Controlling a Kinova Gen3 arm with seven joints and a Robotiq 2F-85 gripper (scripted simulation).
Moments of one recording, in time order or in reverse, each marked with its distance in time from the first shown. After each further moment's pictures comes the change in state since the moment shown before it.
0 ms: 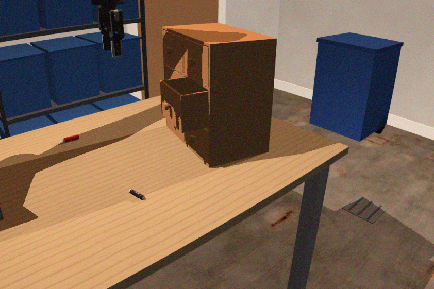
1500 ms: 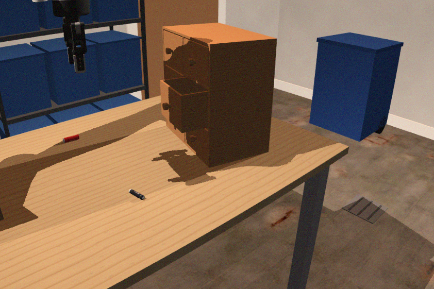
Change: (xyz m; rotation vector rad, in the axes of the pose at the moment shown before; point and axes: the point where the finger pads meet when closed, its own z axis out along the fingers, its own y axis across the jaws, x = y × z) arm 0.087 -0.029 0.015 0.004 0.014 -0.016
